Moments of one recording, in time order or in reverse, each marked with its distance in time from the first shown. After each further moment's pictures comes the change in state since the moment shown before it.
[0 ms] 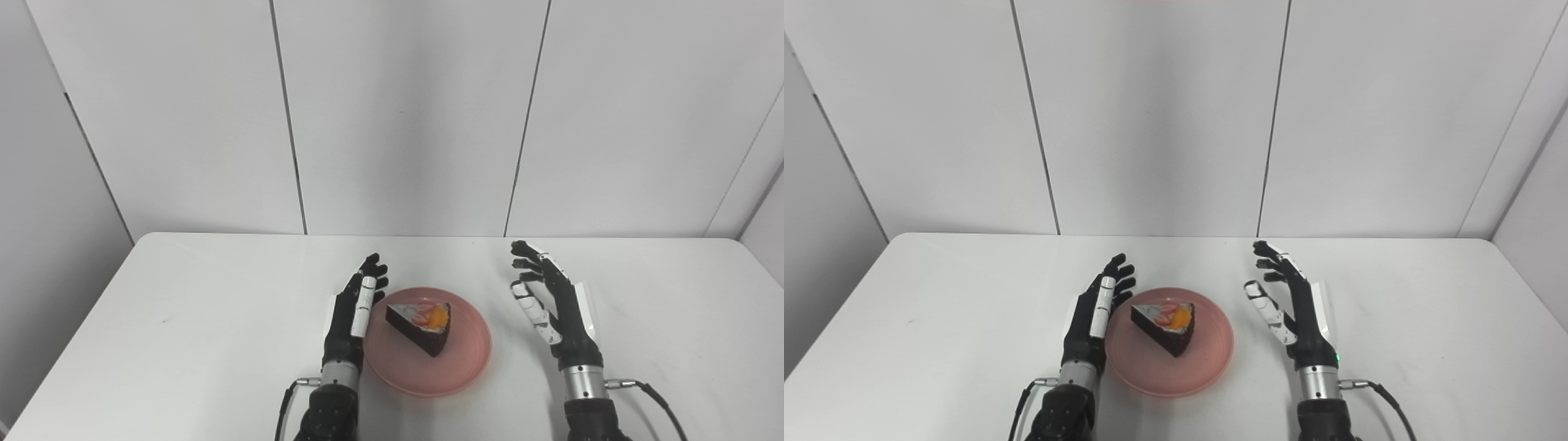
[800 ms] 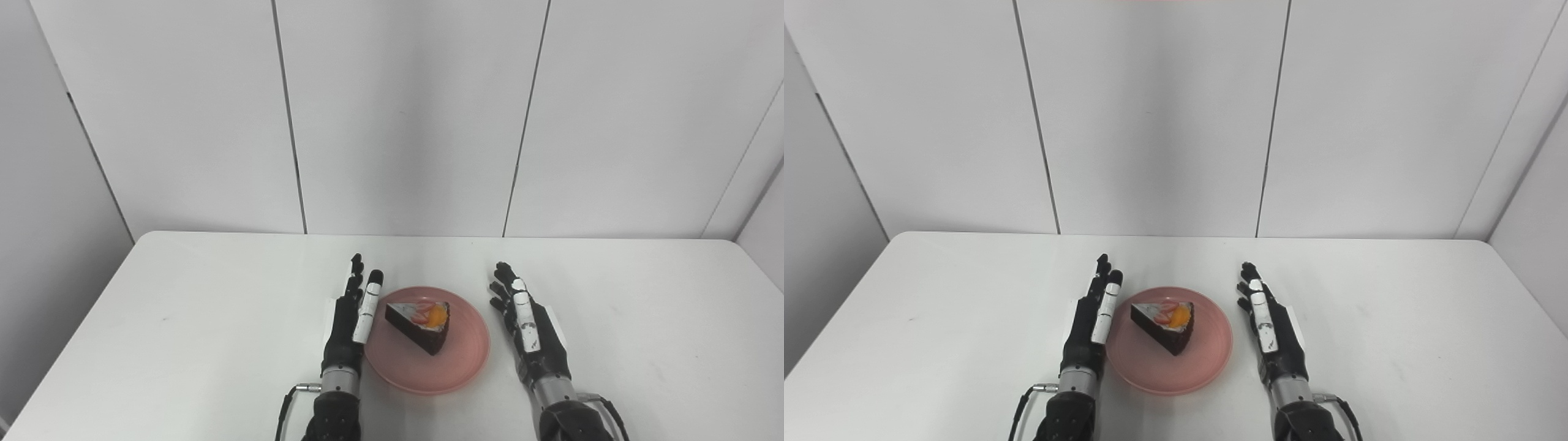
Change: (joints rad) left arm 0.021 -0.003 -0.024 -0.011 0.066 0.002 0.065; right arm 0.037 0.122 -0.172 -0.046 0.205 0.260 0.340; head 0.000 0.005
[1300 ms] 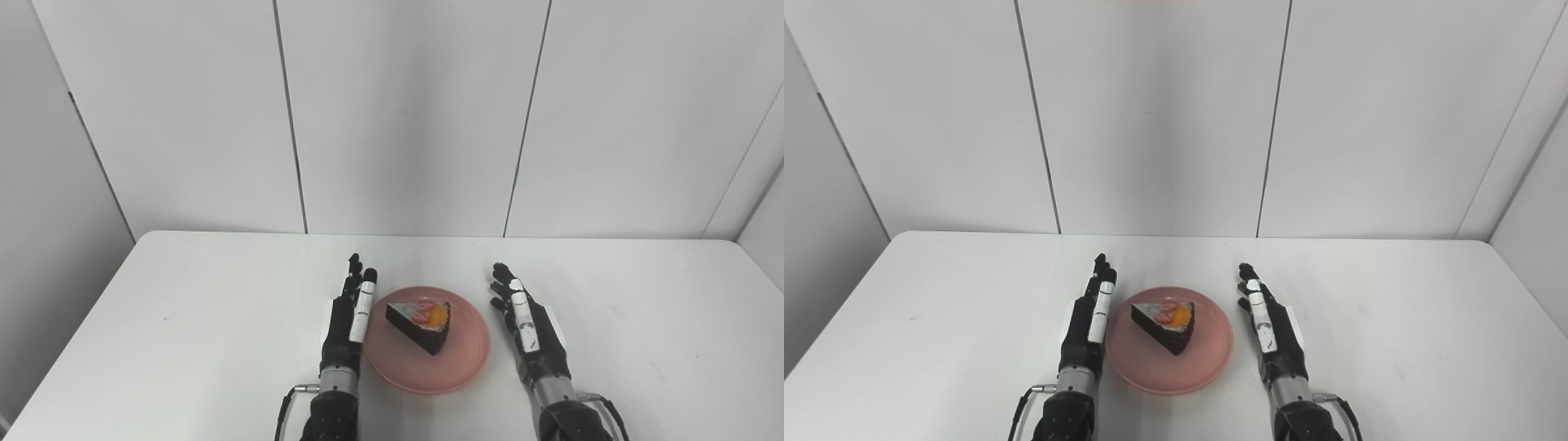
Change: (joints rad) left arm -0.002 0.002 0.011 0.003 -0.063 -0.012 -0.014; right arm -0.001 0.015 -0.037 0.007 -0.036 0.000 -0.001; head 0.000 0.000
